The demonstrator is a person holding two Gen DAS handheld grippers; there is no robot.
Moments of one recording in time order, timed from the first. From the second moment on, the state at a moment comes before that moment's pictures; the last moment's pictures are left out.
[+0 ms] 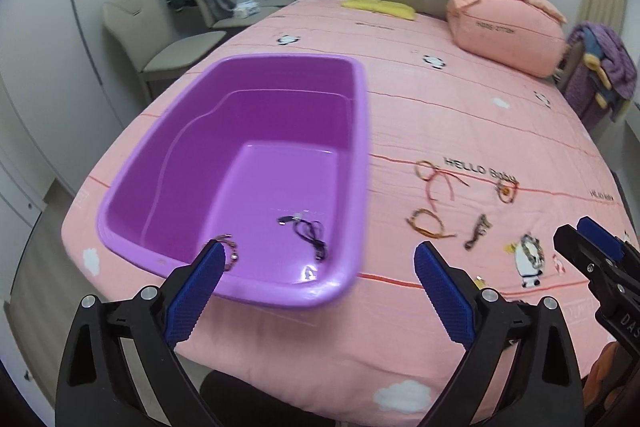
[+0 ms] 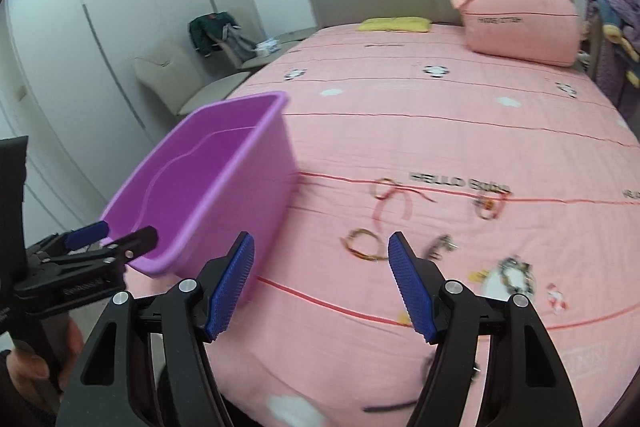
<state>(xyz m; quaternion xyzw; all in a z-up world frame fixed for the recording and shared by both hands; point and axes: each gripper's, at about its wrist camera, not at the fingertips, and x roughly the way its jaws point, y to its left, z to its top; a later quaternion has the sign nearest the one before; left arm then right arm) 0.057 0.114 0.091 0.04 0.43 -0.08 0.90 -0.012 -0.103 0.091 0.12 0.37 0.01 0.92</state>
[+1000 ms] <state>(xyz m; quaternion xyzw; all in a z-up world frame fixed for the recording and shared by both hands) 0.058 -0.042 -0.074 0.16 0.46 -0.24 0.84 -0.093 -0.187 -0.084 0.21 0.47 -0.20 0.84</state>
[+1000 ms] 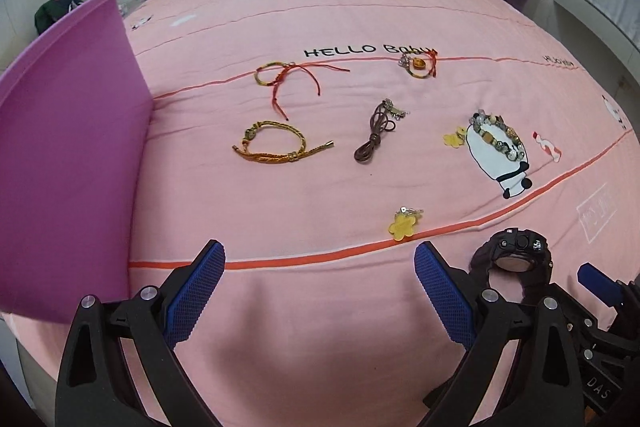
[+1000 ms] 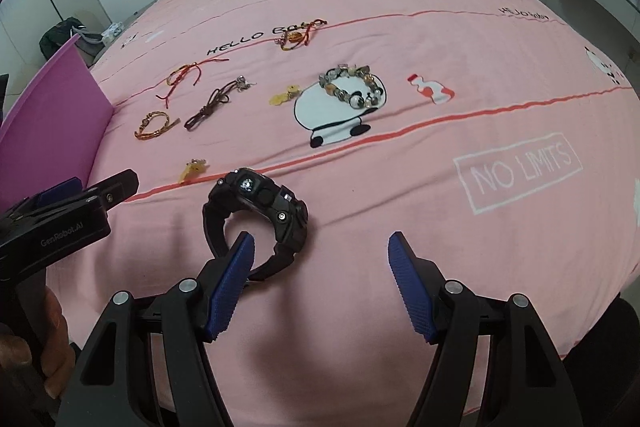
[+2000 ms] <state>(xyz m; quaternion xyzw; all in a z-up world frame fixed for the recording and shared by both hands) 0.073 -0.084 -0.115 0.19 0.47 -0.31 0.81 -0.076 -0.181 -0.109 0.21 0.48 -0.21 0.82</state>
